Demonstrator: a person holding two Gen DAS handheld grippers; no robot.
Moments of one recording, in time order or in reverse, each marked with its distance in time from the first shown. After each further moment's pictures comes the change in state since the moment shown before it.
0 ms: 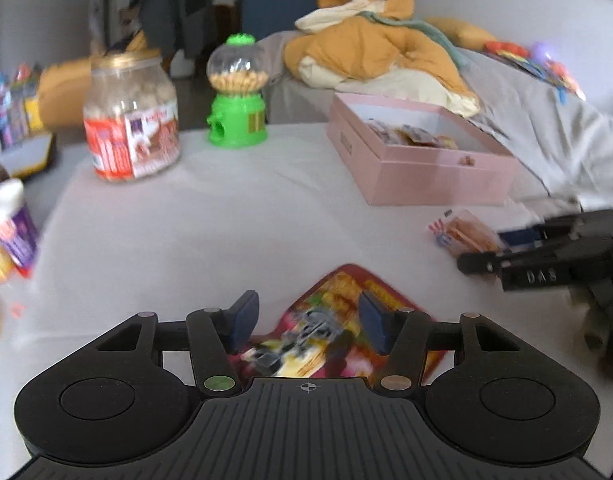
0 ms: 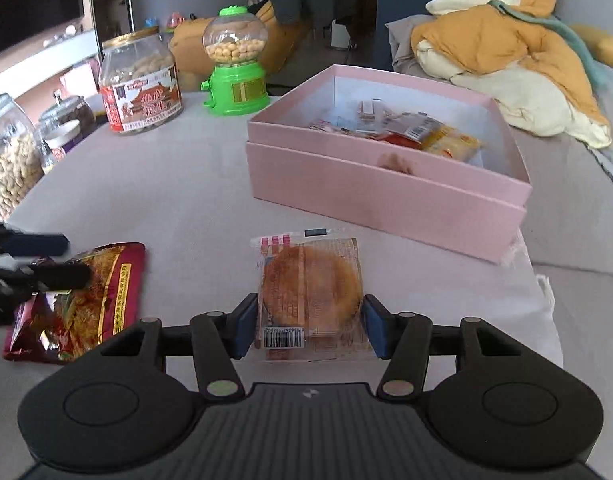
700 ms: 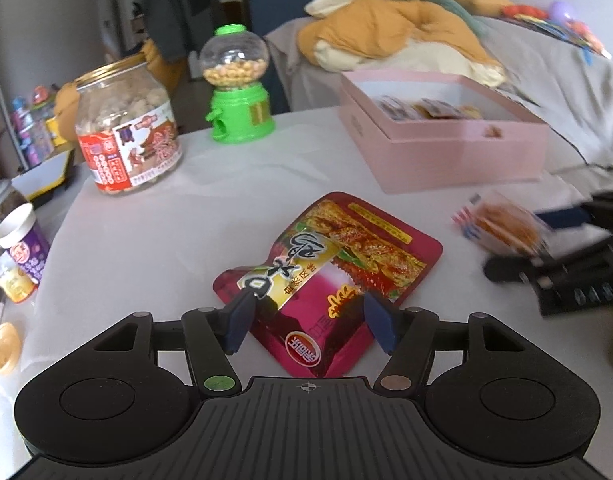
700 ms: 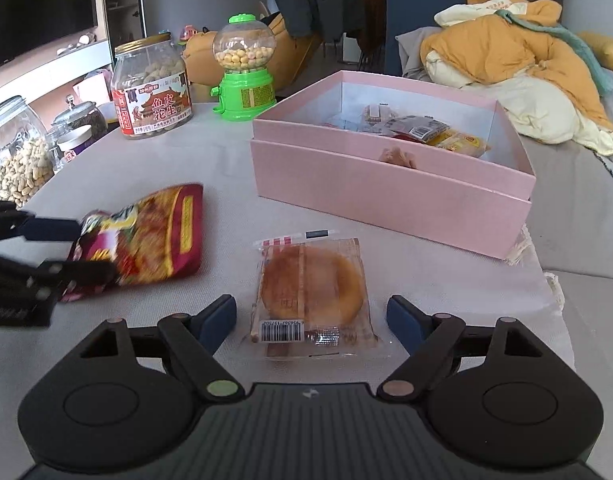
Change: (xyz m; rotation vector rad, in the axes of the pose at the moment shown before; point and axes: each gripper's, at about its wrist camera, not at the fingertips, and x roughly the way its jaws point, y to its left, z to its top) left arm 0.045 -0.030 0.015 0.030 0.036 0.146; right arm 0.004 0.000 -0.009 -0.017 -0.042 0.027
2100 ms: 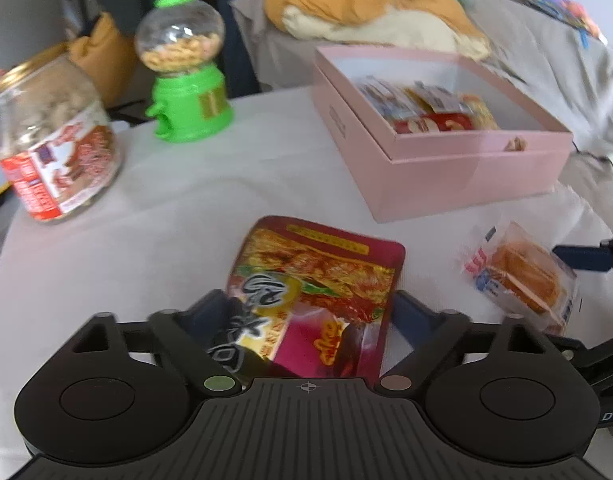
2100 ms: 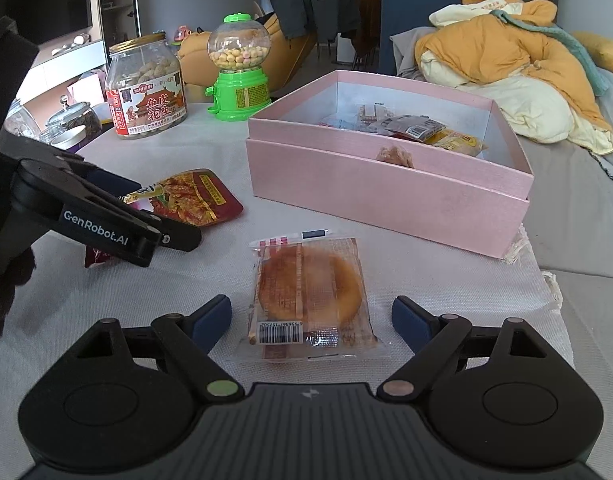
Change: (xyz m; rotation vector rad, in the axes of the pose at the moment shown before) left arm 0.059 -0.003 0.049 0.025 0.111 -0.100; right arm 0.003 0.002 0.000 0.008 -0.002 -0.017
